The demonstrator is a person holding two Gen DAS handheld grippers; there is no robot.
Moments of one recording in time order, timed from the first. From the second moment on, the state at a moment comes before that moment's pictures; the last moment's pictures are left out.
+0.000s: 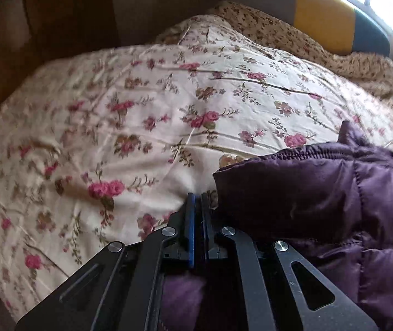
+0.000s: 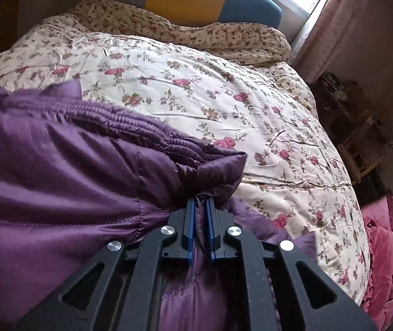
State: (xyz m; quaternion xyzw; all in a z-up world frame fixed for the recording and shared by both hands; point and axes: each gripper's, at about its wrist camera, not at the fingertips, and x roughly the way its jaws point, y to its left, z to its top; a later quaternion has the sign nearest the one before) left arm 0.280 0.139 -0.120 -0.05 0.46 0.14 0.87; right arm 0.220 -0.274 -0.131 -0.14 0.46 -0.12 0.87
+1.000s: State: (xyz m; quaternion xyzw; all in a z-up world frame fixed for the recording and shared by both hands) left arm 0.236 0.062 -0.060 -0.11 0.37 -0.03 0.92; right arm 0.170 -0.195 -0.062 -0.06 0.40 0.00 0.91
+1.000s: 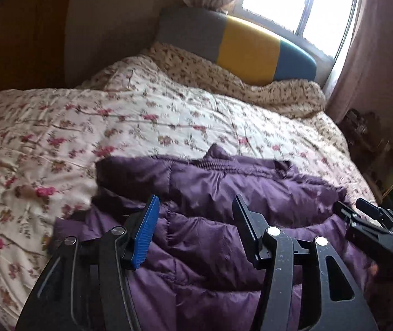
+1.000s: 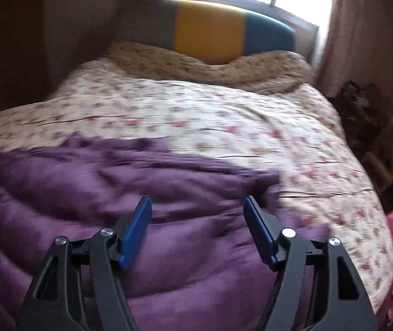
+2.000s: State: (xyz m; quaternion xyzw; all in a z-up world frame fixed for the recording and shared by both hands) left arm 0.228 0.057 -0.073 -0.13 0.37 -0.02 0.92; right arm 0.207 -0.170 -0.111 -0.09 0.42 -0.02 0.90
